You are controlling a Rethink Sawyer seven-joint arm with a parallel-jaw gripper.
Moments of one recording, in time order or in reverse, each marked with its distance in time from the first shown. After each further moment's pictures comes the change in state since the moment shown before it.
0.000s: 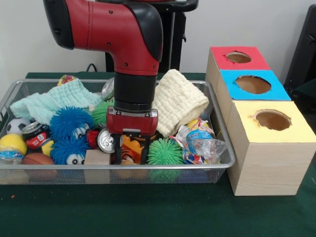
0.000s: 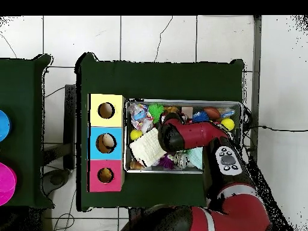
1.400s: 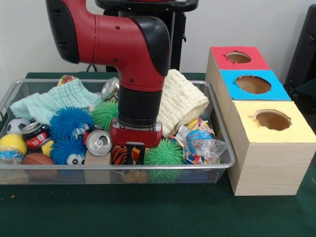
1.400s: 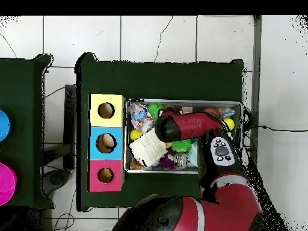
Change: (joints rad) arm 0.028 0.056 0.008 -0.110 0.016 0.131 0.000
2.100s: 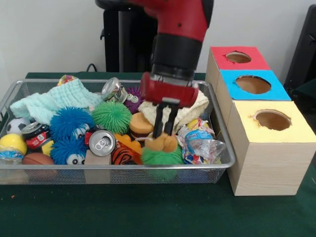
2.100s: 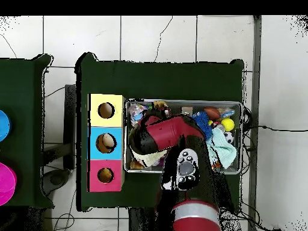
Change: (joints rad) arm 0.240 -0.219 -0.179 0.121 -0.001 -0.085 0.000
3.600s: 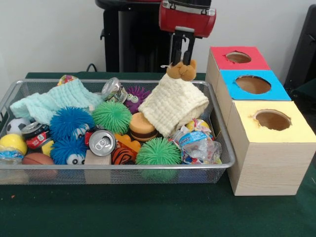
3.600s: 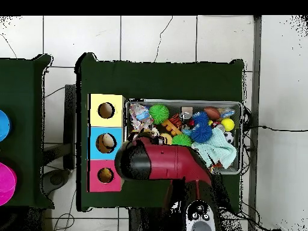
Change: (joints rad) arm -0.022 -0.286 0.015 0.328 0.401 0.255 0.000
